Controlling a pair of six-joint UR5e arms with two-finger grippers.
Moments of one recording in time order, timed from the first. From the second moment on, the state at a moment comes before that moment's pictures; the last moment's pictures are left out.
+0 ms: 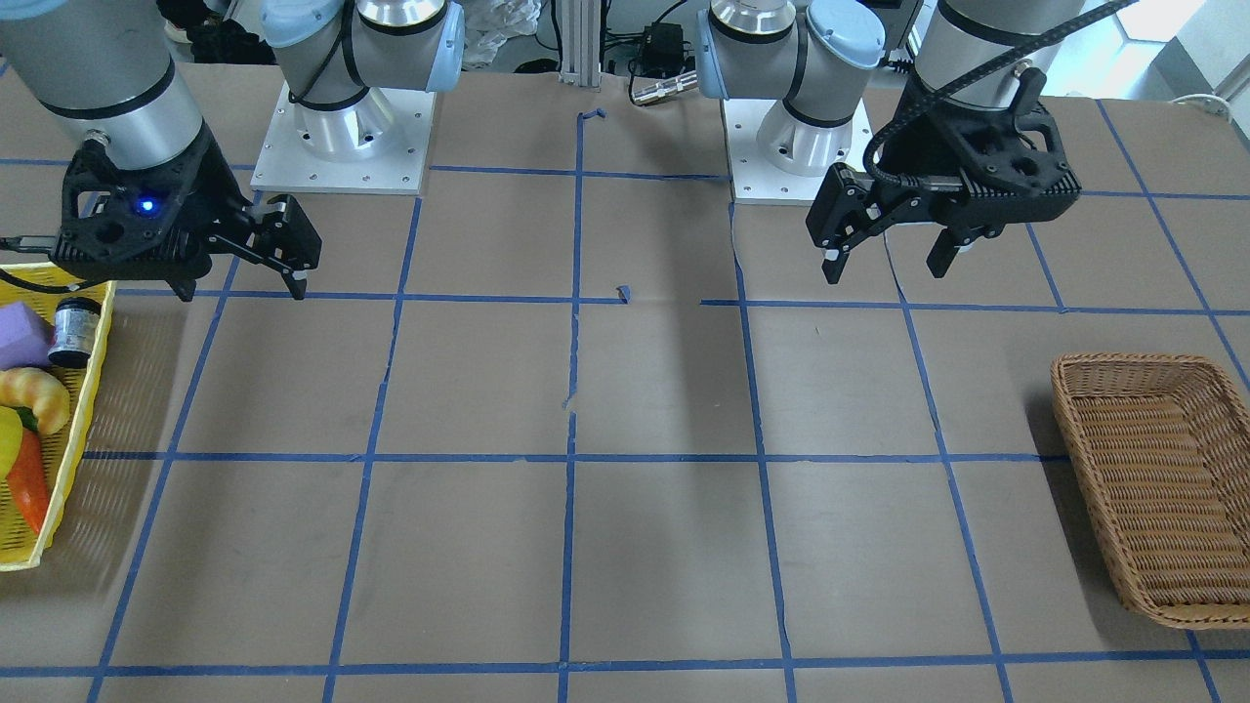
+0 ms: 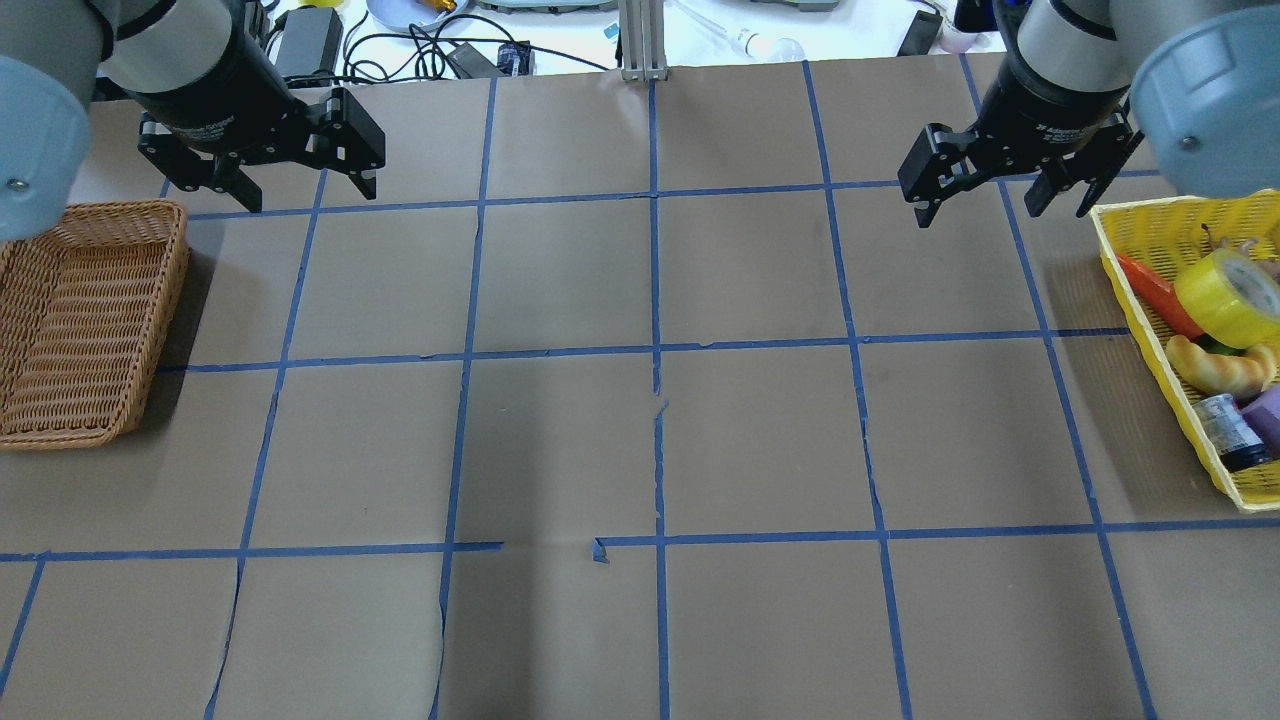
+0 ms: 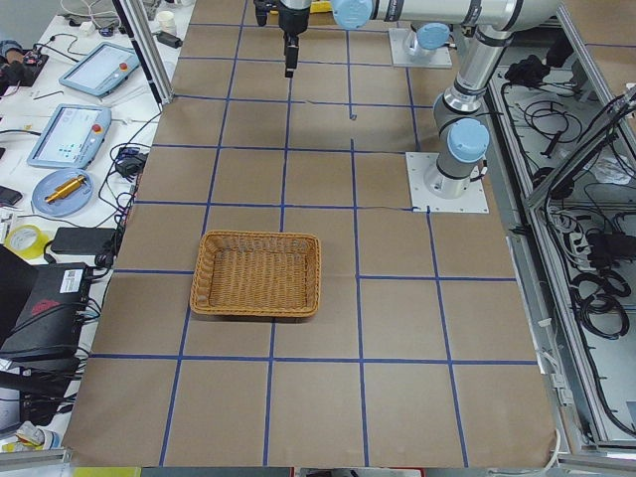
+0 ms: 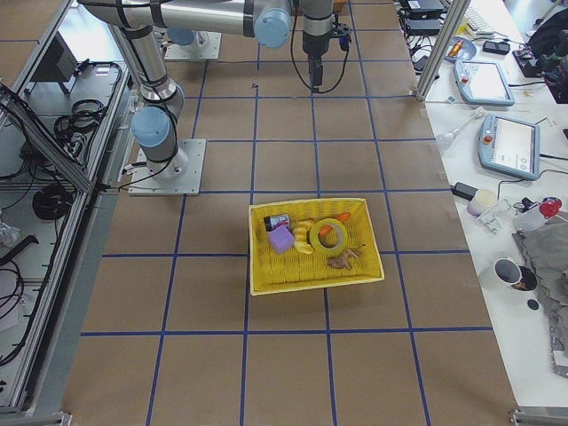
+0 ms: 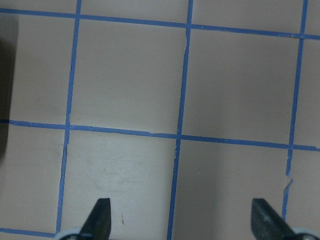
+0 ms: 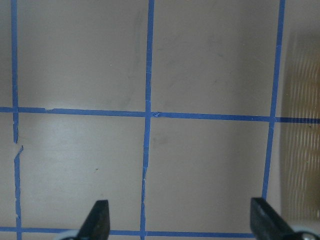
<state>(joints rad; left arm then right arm) -1.55 -1.56 -1.56 -1.45 1.59 -0.07 1.51 -1.55 1.61 -1.68 -1.59 -0.12</state>
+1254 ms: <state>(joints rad) -1.55 -1.56 -1.56 -1.45 1.59 -0.07 1.45 -1.54 1.62 -1.70 -1.63 -0.15</state>
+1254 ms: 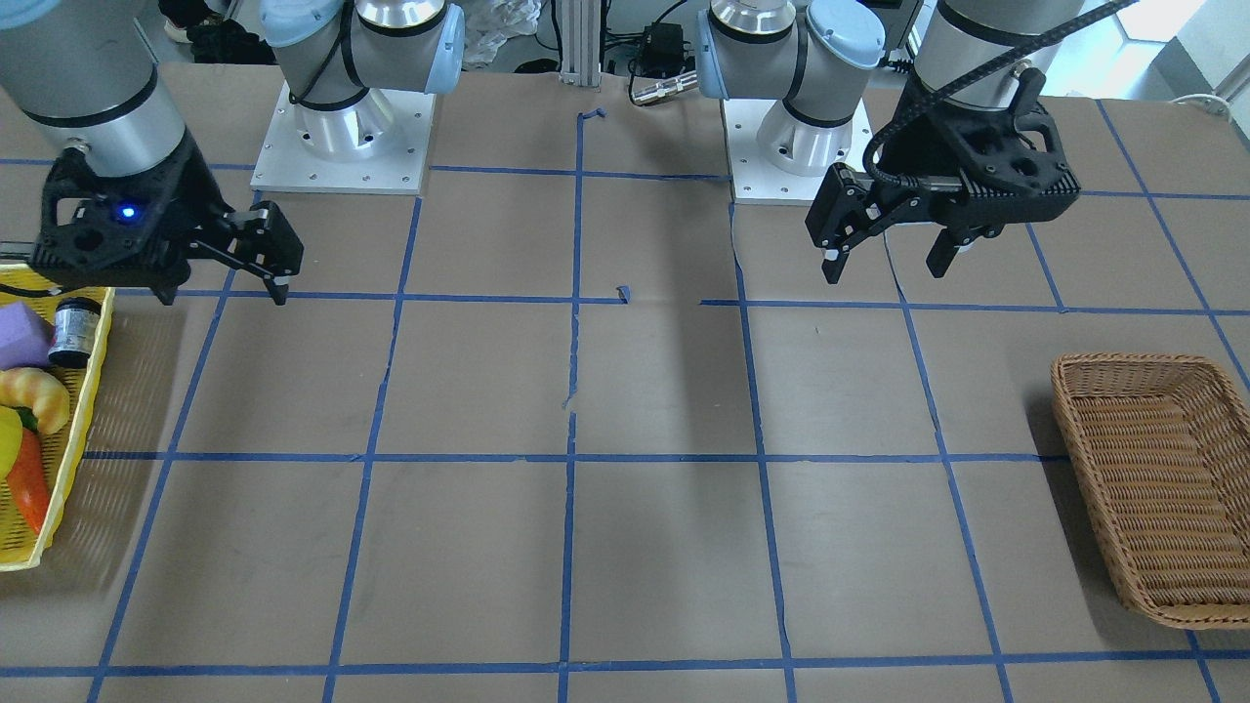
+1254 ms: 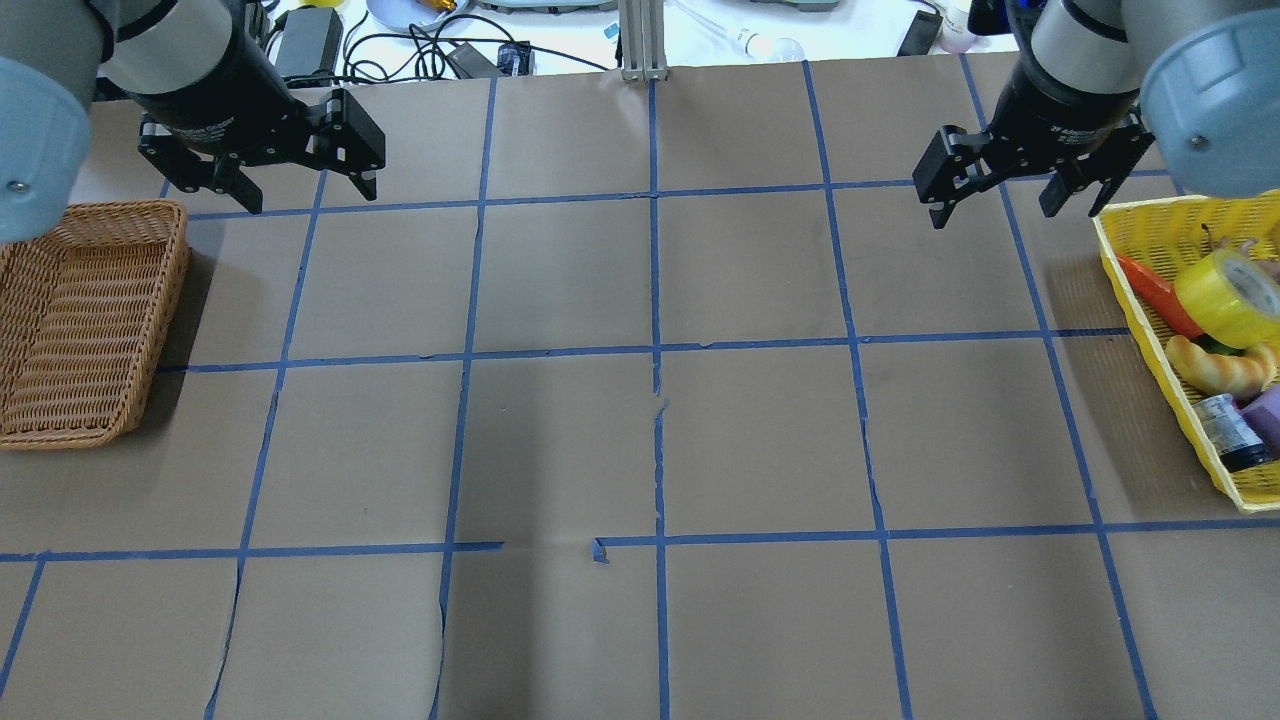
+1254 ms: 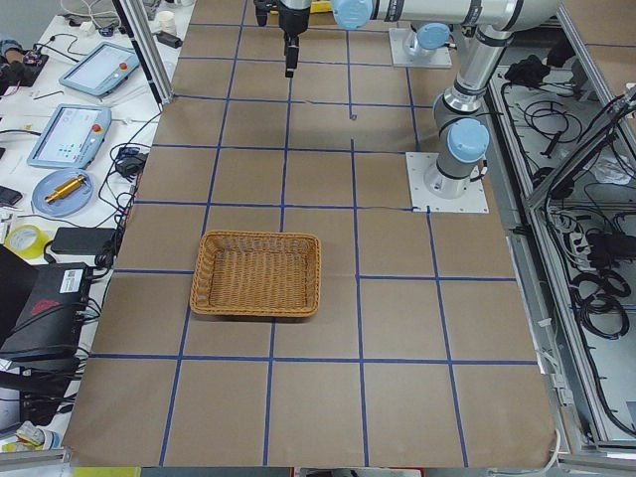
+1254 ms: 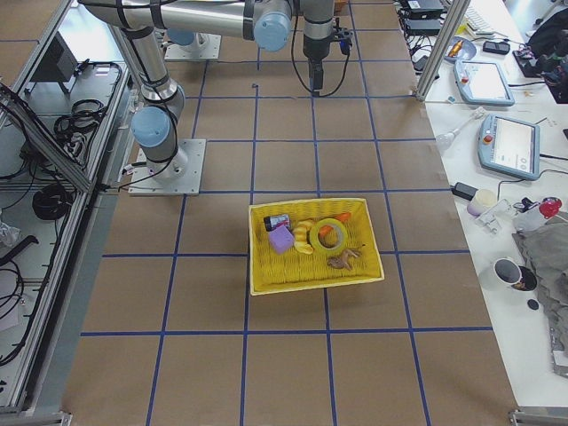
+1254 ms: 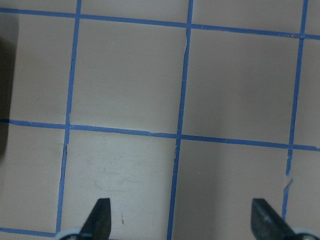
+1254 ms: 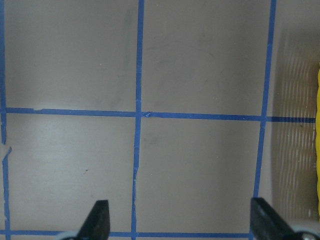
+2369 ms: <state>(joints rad) -1.55 -1.56 -1.56 -1.44 1.59 -0.07 0.86 -1.27 1.64 -1.94 -1.49 -0.84</state>
